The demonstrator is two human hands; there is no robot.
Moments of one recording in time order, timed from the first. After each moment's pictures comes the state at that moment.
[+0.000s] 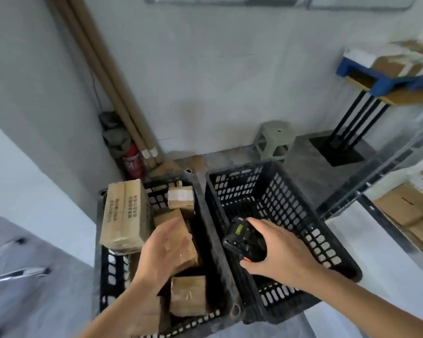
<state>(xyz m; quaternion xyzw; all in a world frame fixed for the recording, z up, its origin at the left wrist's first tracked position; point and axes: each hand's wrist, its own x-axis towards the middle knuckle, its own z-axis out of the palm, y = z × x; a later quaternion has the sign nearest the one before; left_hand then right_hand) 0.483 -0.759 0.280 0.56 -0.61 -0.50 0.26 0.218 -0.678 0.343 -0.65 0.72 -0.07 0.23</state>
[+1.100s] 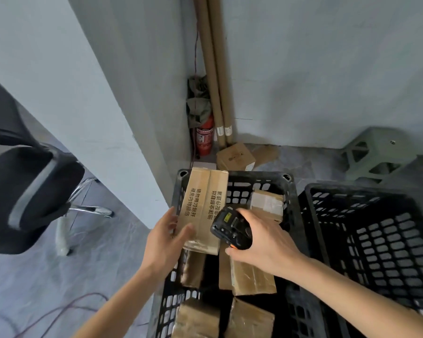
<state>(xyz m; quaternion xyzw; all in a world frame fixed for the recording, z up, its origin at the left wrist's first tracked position) 0.616 -0.851 0.207 0.72 -0.44 -0.45 0.31 0.378 -0.875 0.238 -0.75 0.58 -0.05 0.31</state>
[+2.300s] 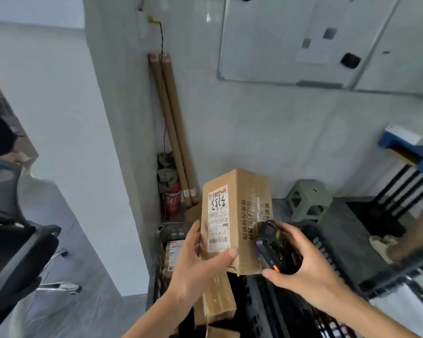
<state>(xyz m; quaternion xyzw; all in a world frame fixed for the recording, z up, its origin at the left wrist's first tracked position) 0.537 -0.767 0.424 0.46 -0.46 -0.62 0.43 0.297 -0.733 0.456 -0.62 0.64 -0.32 0.34</state>
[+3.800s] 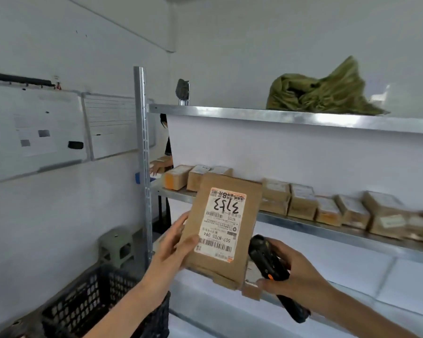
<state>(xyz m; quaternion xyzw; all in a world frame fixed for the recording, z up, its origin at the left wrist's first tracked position) 0.354 -0.380 0.707 0.04 -0.66 -0.73 0.18 0.259 -0.114 0.719 -0.30 0.82 -0.47 0.09</state>
